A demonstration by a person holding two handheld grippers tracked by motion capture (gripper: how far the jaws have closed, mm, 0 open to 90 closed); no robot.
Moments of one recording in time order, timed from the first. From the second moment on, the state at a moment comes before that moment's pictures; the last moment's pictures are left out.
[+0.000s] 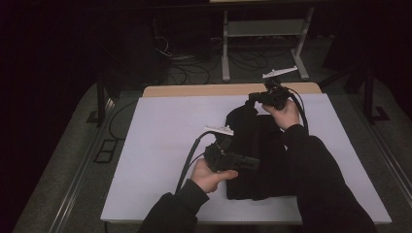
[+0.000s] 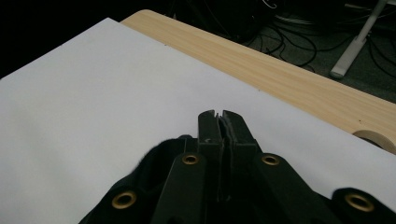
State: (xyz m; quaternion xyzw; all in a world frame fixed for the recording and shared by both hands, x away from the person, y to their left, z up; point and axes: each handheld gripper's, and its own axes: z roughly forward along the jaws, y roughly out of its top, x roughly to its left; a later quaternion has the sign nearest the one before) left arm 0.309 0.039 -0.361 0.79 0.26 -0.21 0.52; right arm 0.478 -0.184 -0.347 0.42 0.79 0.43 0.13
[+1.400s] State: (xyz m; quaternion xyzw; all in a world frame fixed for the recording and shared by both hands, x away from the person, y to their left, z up) left arm 0.321 -0.062 -0.414 0.83 0.26 -0.20 0.45; right arm 0.486 -0.237 -0.381 0.46 0.77 0.44 0.11
